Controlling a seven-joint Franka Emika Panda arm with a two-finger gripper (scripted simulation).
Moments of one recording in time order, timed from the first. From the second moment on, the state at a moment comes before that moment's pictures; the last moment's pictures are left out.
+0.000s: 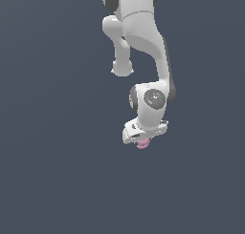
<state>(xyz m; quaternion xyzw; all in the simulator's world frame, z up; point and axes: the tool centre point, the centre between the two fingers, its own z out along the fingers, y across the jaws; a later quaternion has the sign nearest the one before) 0.033 0.099 0.050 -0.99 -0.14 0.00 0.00</state>
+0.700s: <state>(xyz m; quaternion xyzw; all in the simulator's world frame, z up) 0.067 0.071 0.148 -0.99 -0.14 0.00 0.00</state>
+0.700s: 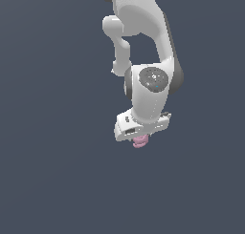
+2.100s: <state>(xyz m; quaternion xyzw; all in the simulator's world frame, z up) 0.138 0.019 0.330 -0.99 -0.14 0.00 0.00</state>
